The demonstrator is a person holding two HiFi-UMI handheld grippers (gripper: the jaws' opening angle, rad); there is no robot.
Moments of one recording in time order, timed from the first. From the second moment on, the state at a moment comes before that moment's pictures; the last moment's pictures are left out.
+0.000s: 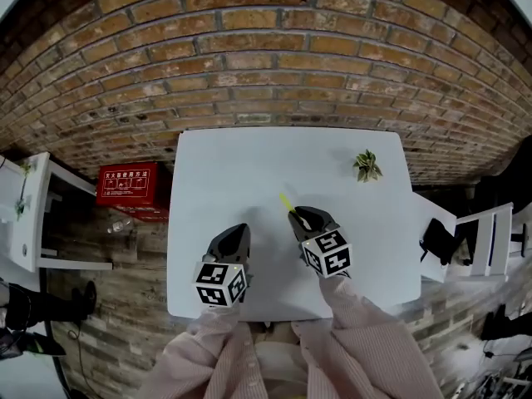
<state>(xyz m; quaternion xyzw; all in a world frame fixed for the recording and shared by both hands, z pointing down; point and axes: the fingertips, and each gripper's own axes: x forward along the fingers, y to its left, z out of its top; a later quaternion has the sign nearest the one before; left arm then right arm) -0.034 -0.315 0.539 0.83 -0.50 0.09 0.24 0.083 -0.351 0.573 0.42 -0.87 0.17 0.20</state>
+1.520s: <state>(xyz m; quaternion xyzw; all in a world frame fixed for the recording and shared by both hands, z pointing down) -0.068 -0.305 0.390 0.84 -0.53 0.02 0.08 0.162 -0.308 0.385 0.52 -0.84 0.10 -0.08</state>
